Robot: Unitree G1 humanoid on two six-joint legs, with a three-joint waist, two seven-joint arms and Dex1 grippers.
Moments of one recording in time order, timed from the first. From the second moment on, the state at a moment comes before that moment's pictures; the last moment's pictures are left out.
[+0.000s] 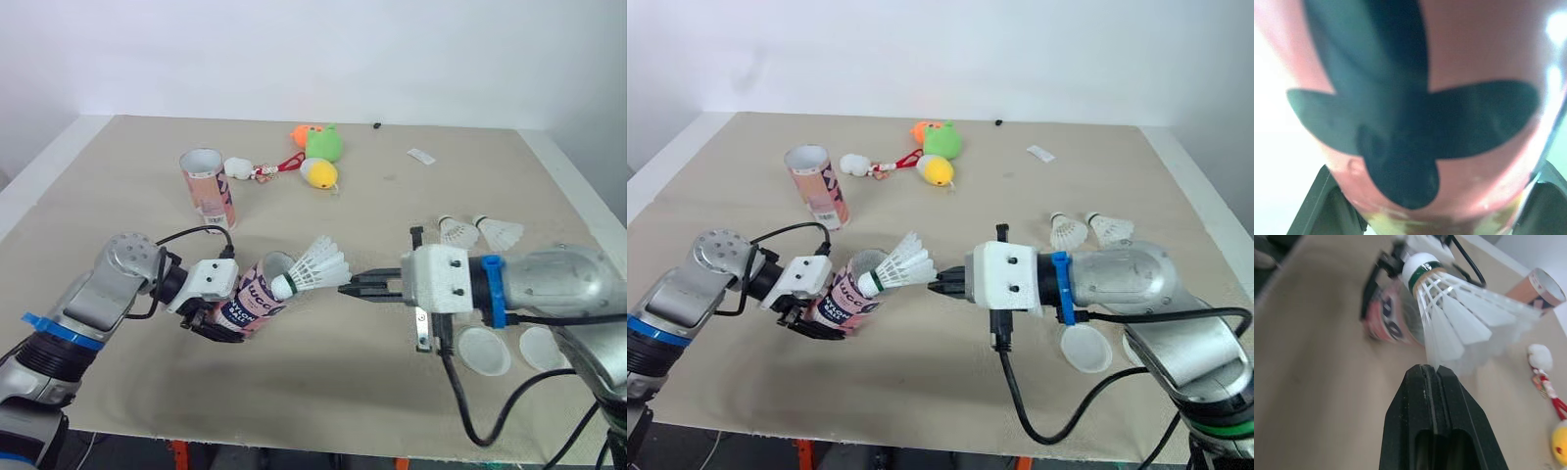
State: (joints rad) left arm -0.54 0.84 -0.29 -0.06 -0.13 0.34 -1.53; right arm -0.51 -0.94 0.15 -0.66 0.39 0.45 0.99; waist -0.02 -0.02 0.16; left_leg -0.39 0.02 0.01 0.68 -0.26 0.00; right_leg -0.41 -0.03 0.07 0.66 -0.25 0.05
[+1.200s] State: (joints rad) left arm -0.55 0.84 -0.29 -0.07 -0.14 0.34 -1.53; right arm -0.75 -0.66 0.24 -0.37 0.58 0.68 1.04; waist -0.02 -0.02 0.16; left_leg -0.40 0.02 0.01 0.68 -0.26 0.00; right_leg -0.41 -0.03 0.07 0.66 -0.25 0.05
